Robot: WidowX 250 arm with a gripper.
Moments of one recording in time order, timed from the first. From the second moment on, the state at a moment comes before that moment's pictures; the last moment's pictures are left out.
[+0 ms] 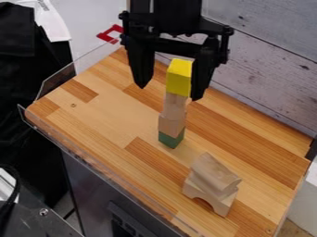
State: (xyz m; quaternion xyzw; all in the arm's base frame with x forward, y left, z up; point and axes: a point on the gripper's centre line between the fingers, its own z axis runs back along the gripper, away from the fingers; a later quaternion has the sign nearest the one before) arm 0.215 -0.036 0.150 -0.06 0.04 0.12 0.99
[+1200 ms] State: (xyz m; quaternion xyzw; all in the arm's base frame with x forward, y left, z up) arm 0.247 -0.018 0.144 -0.03 0.06 0.10 0.99
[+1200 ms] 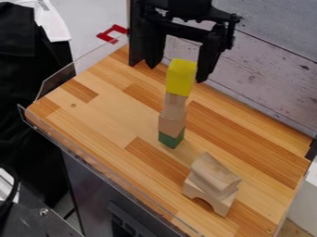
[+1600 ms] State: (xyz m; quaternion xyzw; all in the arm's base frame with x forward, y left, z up) arm 0.253 -0.010 0.133 -0.03 0.08 0.10 0.99
